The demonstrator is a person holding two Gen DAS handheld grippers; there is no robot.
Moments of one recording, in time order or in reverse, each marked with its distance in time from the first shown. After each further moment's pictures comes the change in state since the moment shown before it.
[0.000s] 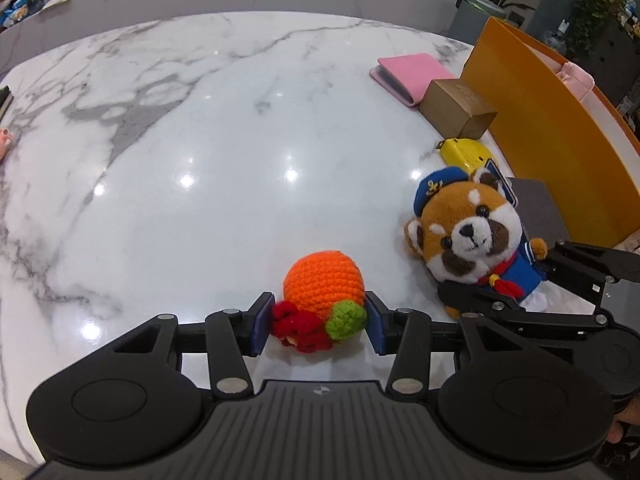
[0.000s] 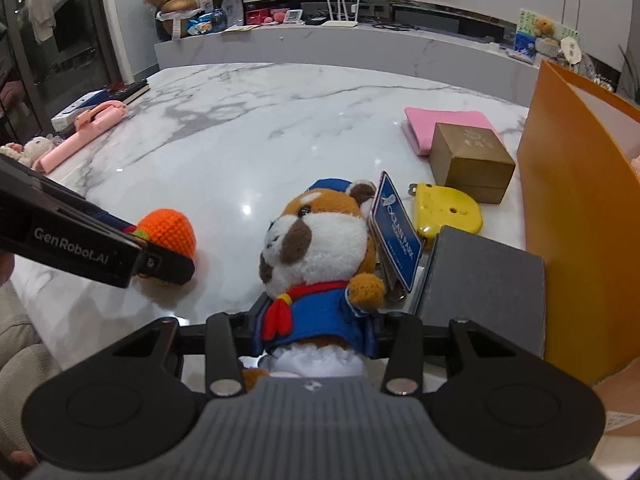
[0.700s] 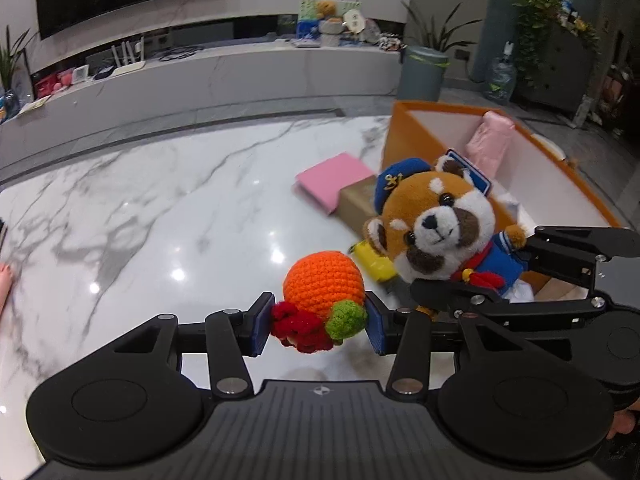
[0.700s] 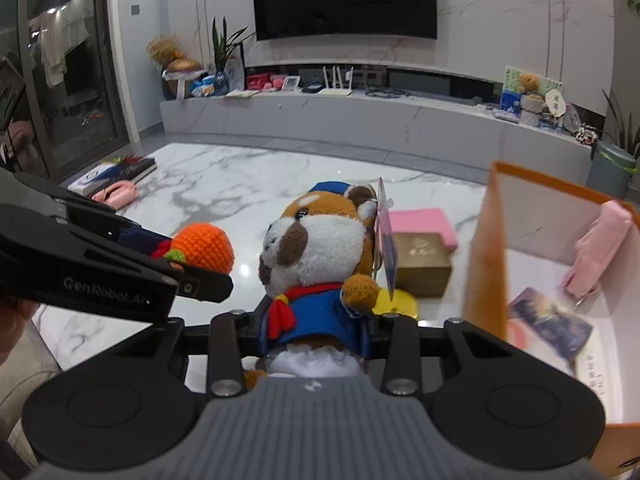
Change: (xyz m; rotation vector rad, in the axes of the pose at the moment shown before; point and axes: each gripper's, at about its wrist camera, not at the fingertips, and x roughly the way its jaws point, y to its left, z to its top) left arm -0.062 -0.076 0.037 0.163 -0.236 -0.019; right arm -0.080 -0.022 0.036 -0.007 -0.203 -0.021
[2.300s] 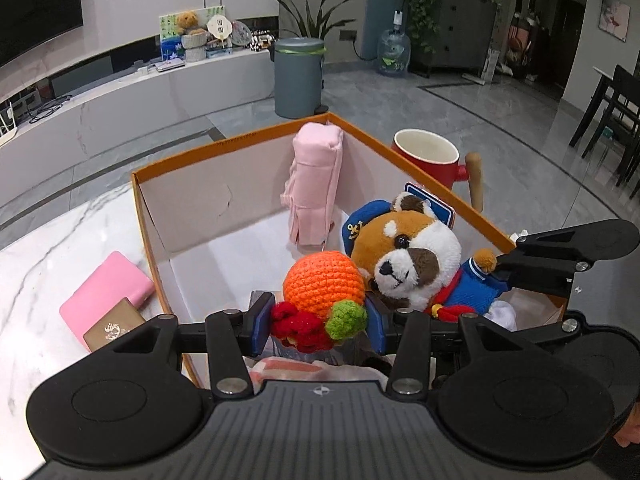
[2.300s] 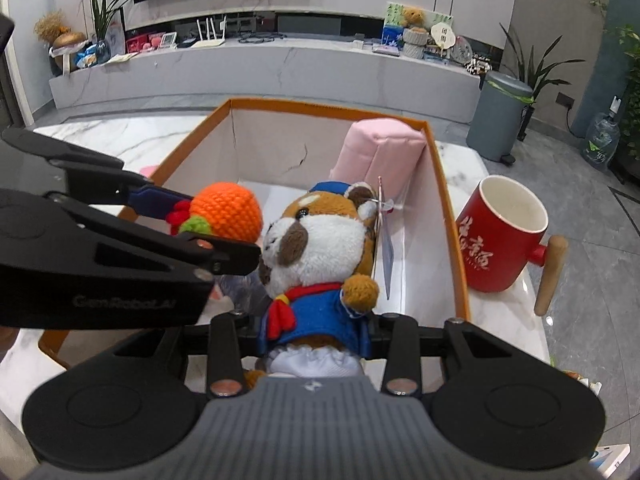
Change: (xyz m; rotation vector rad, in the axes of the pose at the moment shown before) left arm 0.125 -0.182 0.081 0.243 0.009 -0.202; right arm -0.027 -0.197 -0.012 0.110 0.193 -0.269
